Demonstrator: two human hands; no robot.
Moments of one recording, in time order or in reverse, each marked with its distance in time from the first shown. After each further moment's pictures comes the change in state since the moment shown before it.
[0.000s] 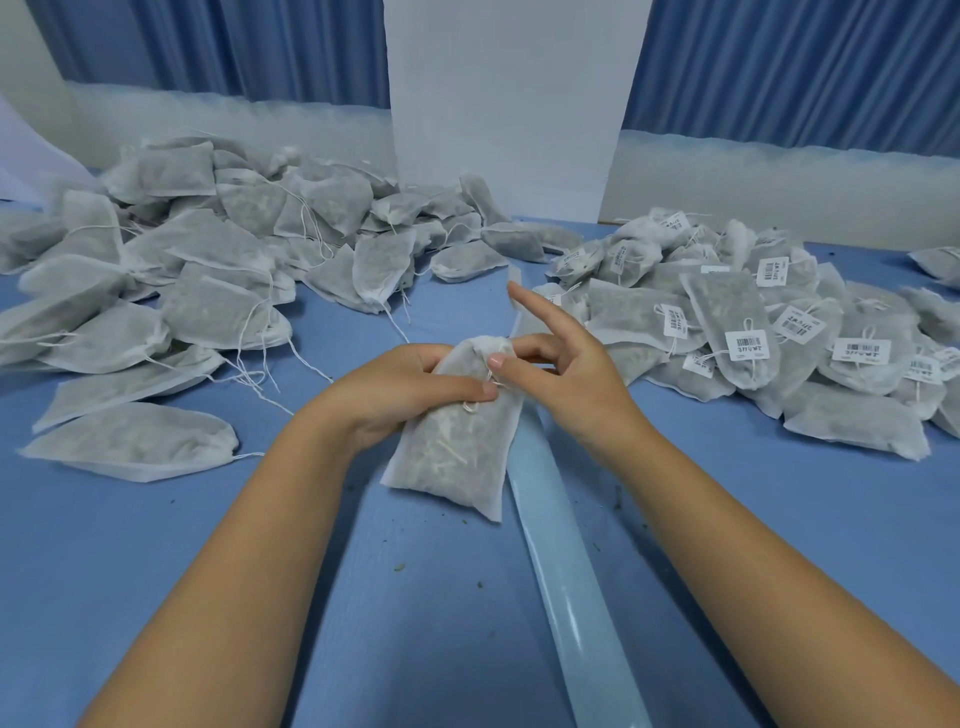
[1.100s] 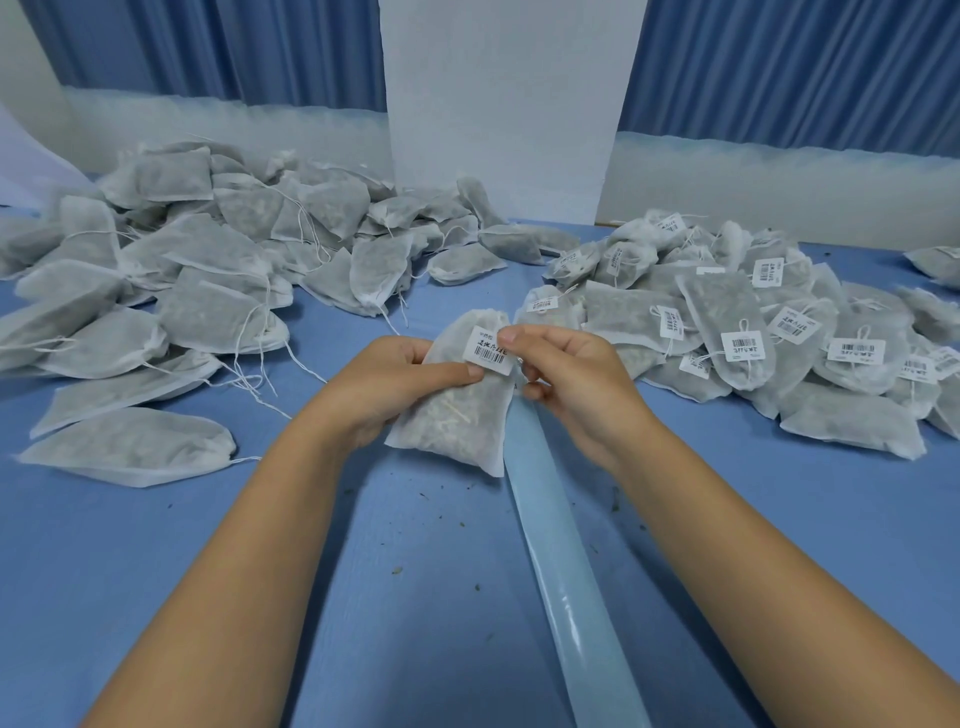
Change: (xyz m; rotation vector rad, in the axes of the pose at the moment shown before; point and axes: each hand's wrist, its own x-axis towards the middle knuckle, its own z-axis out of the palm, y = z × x) left_hand 0.002 0.001 -0.003 -0.042 0.154 0.017; right_hand 0.002 -0.014 0.005 0.234 0.139 0.300
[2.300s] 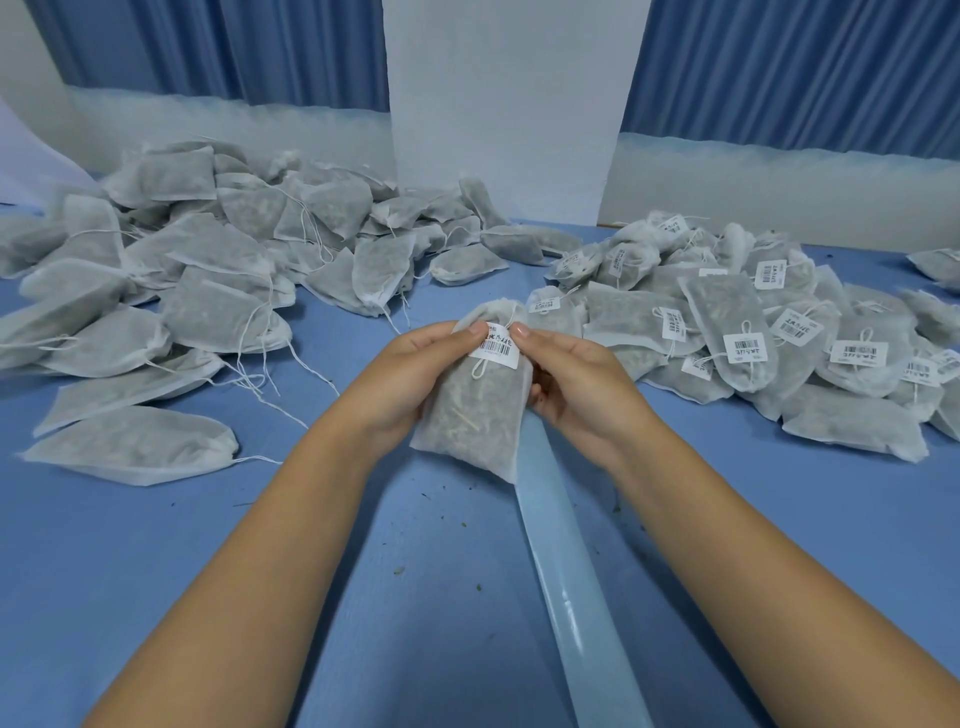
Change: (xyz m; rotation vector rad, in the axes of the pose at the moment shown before) left_hand 0.000 0.002 0.020 -0.316 -0.058 0.163; right_hand 0.001 0.001 -0.002 0.212 -0.052 0.119
